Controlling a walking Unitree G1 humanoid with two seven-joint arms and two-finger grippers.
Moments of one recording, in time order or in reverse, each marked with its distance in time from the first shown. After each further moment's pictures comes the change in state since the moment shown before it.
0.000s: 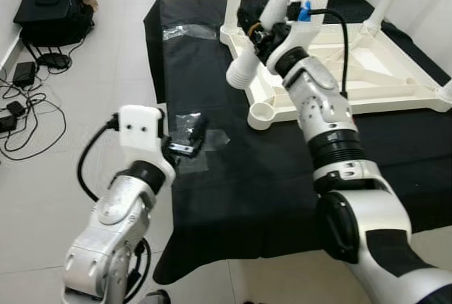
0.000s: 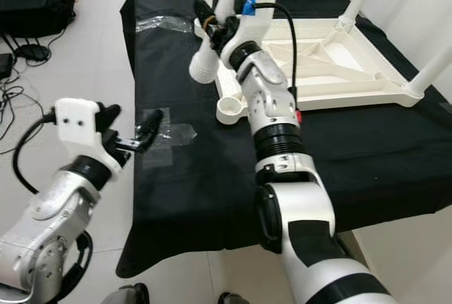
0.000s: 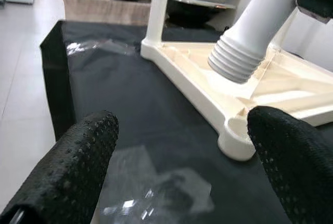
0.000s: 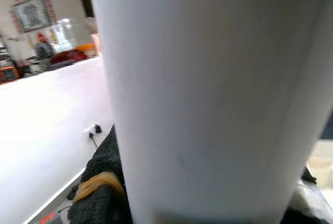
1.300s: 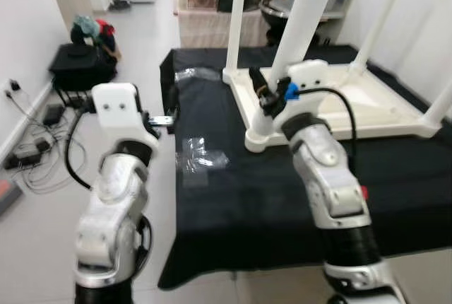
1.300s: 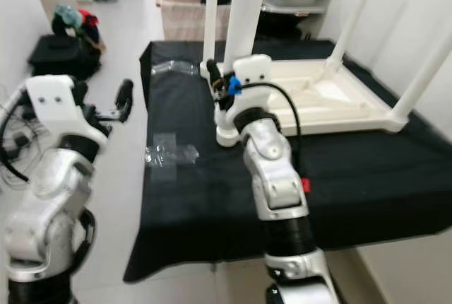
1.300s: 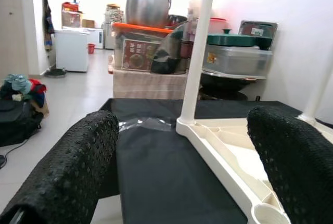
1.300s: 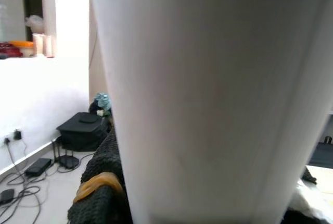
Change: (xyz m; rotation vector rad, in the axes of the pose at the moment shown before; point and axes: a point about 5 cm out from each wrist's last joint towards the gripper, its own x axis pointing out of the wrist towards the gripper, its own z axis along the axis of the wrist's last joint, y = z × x) left arm 0.026 0.016 0.020 0.019 -0.141 0.152; right arm -0.083 0.019 -0.023 -0.296 0.040 -0.242
